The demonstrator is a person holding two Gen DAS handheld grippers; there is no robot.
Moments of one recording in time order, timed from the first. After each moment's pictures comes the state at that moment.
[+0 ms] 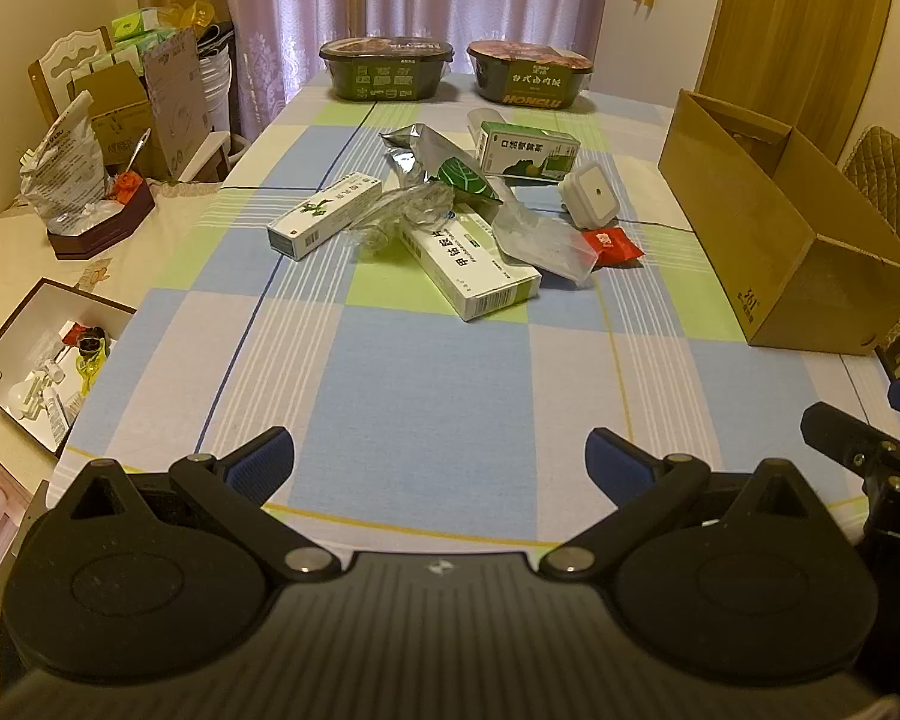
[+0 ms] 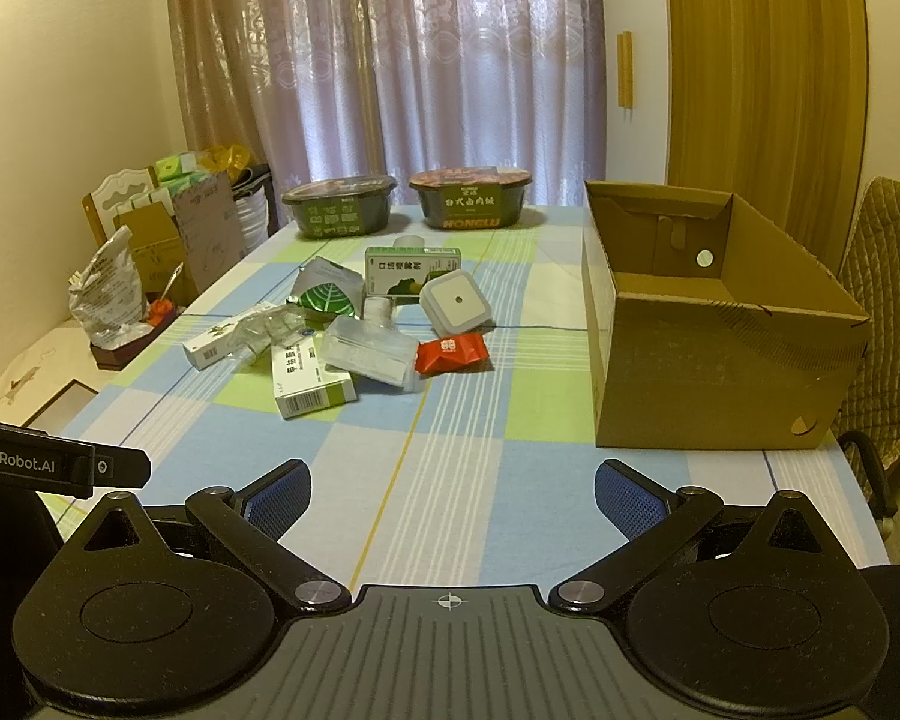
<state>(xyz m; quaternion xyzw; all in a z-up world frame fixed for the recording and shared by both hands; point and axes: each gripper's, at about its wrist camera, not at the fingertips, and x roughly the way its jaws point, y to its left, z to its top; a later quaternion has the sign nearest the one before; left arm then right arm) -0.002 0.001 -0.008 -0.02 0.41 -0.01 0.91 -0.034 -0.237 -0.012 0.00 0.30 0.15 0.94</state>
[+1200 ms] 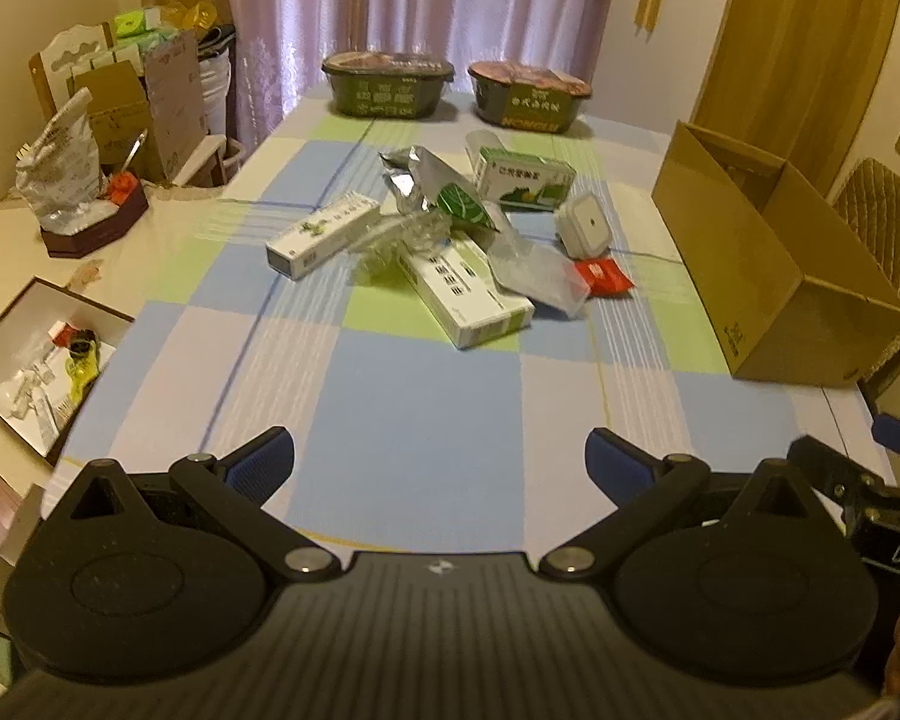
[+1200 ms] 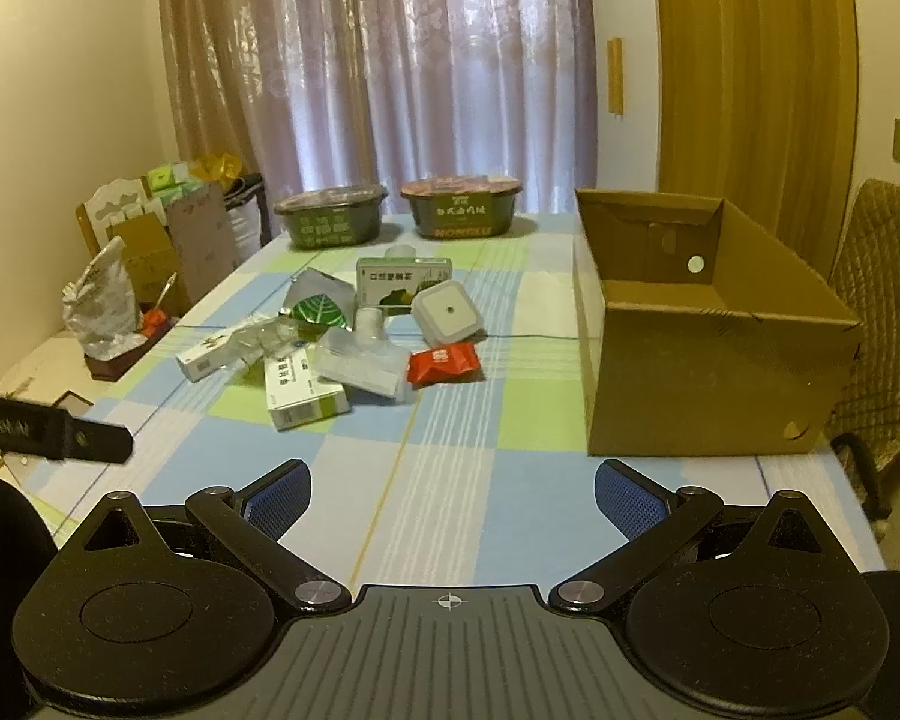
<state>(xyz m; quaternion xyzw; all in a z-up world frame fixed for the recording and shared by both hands) 0.000 0.012 0.010 -0.04 0.40 -0.01 0.91 -0.040 -0.234 -0.010 0.00 0.29 0.14 0.95</state>
